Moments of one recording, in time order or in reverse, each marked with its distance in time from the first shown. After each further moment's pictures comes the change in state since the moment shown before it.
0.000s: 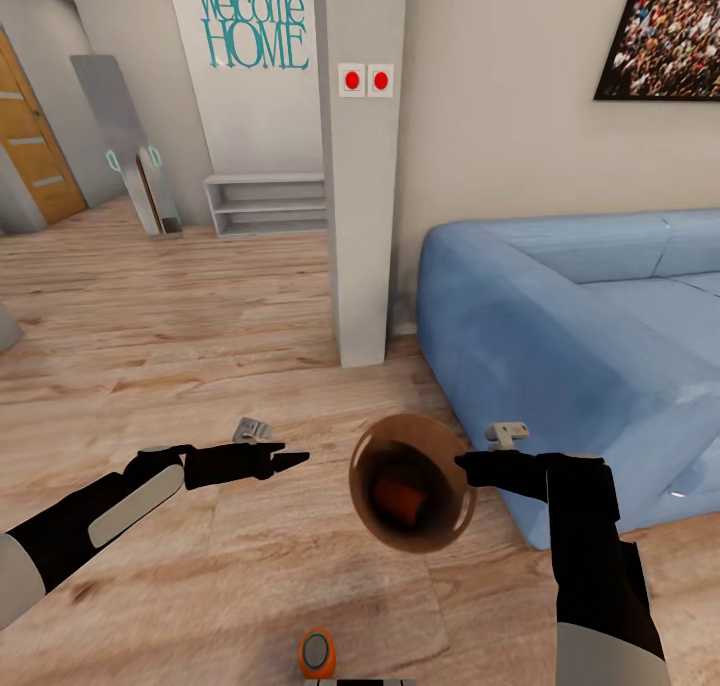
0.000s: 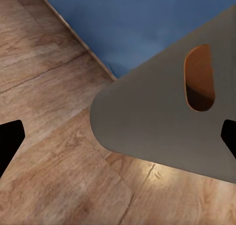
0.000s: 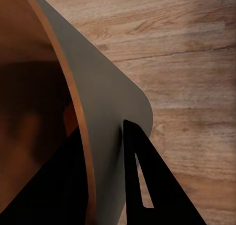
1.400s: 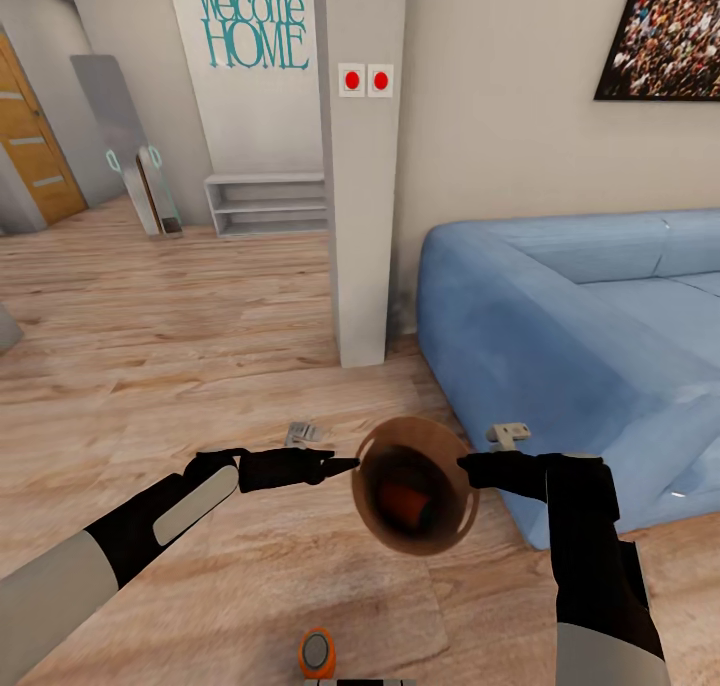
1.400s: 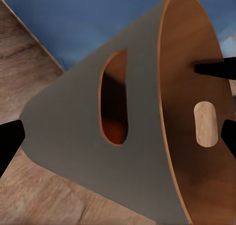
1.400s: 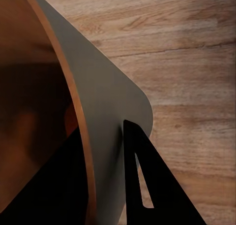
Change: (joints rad) left arm 0.000 -0.199 0.009 0.058 -0.011 0.049 -0.002; right arm 0.000 0.000 0.002 0.000 0.034 -0.004 0.000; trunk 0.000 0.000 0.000
